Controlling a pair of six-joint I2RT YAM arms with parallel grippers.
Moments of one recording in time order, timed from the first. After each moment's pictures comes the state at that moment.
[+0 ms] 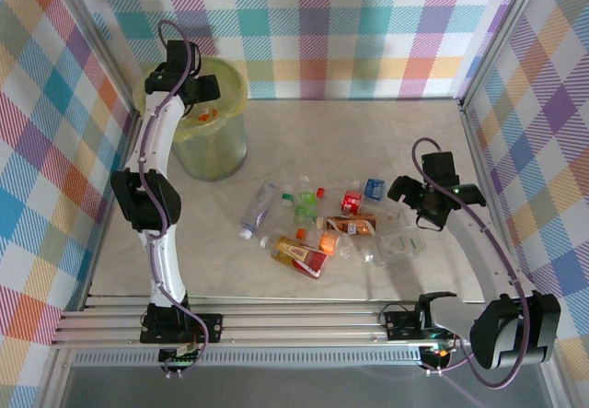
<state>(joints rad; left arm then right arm) -0.06 2.14 2.30 -0.92 -0.15 -0.23 0.11 1.12 0.91 -0.84 0.04 0.60</state>
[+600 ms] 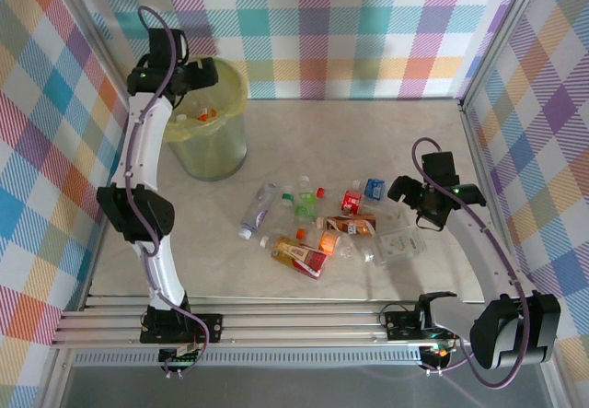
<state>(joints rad) -0.06 1.98 2.31 -0.92 -0.11 -0.24 0.11 1.12 0.91 -0.84 0.04 0.60</state>
